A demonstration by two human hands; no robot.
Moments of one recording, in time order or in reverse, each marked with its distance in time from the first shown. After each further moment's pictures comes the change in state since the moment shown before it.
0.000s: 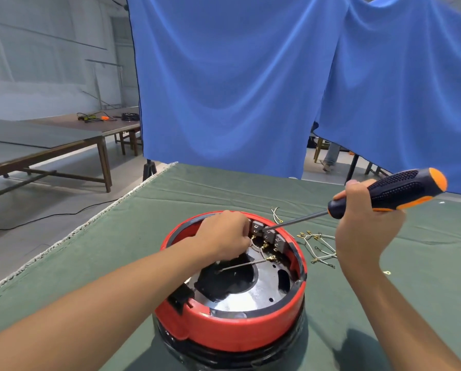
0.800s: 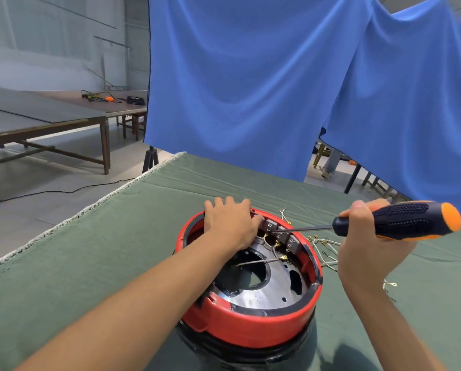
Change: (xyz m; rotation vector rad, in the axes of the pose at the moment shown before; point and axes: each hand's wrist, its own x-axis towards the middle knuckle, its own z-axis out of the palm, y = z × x) left_hand 0.006 -0.008 0.008 0.163 0.076 -0.274; right_hand -0.030 -0.003 0.010 0.038 -0.131 -0.183
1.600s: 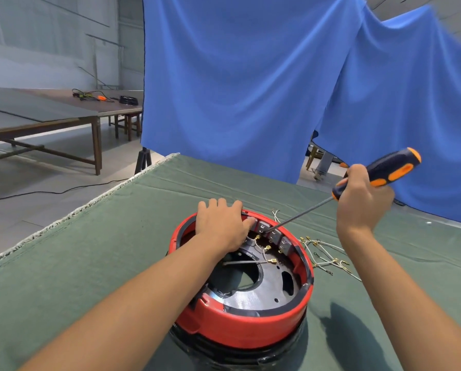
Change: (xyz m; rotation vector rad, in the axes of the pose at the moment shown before) left_hand 0.002 -0.006 0.005 0.042 0.019 0.030; right_hand 0.063 0.036 0.012 -0.214 0.111 0.232
